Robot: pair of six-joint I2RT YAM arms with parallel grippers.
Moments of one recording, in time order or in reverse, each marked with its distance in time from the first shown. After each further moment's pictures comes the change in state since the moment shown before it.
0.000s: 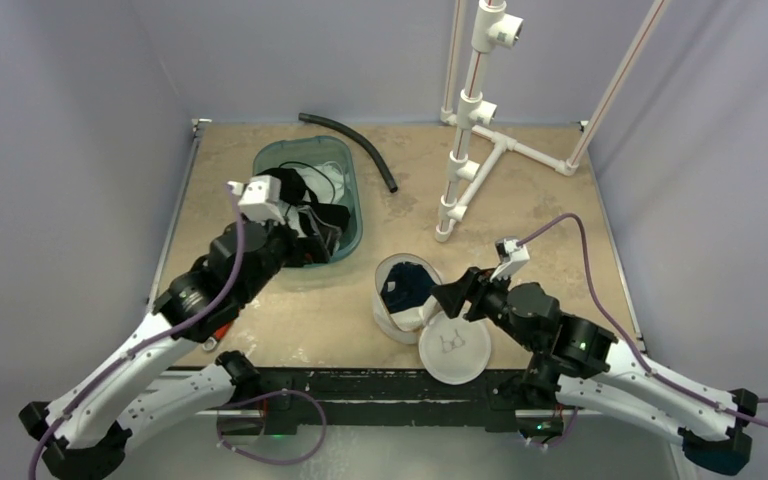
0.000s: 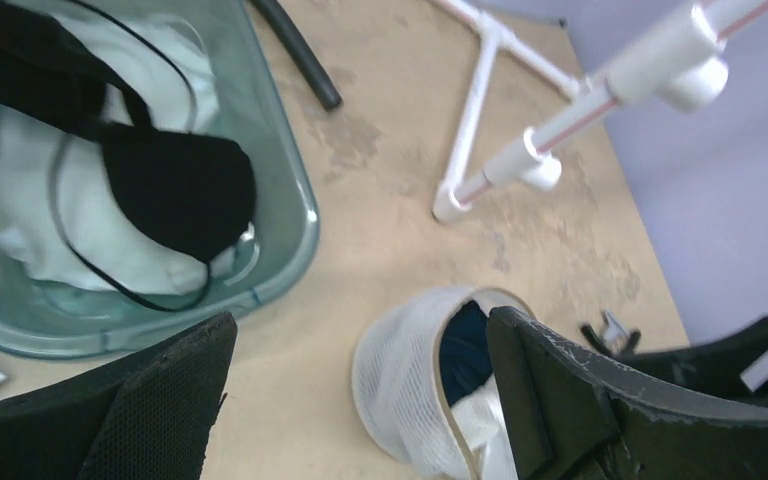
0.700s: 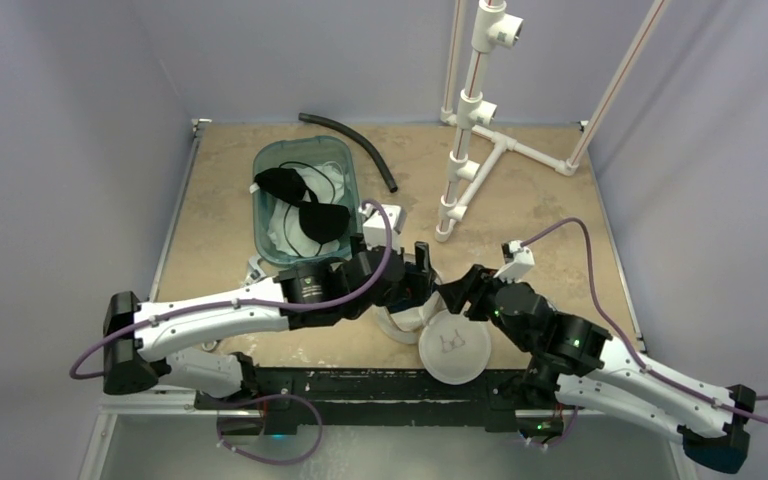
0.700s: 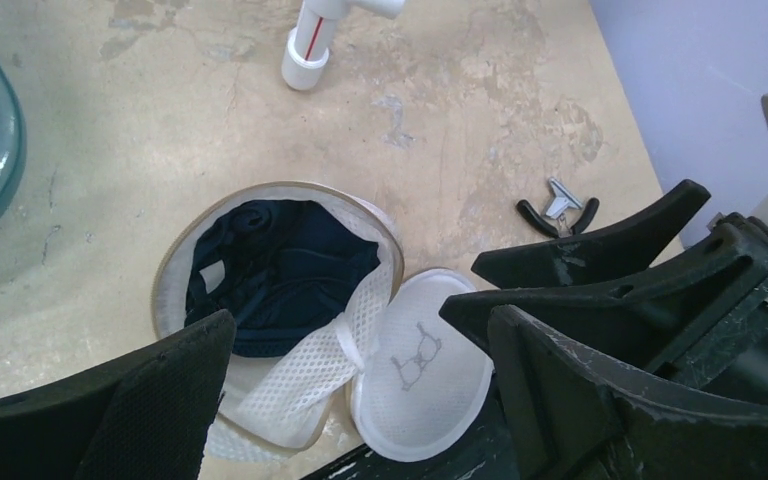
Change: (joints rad) left arm -0.495 0.521 0.177 0.069 -0.174 -0.215; right arm 0.000 0.058 -0.002 -0.103 0.114 0.163
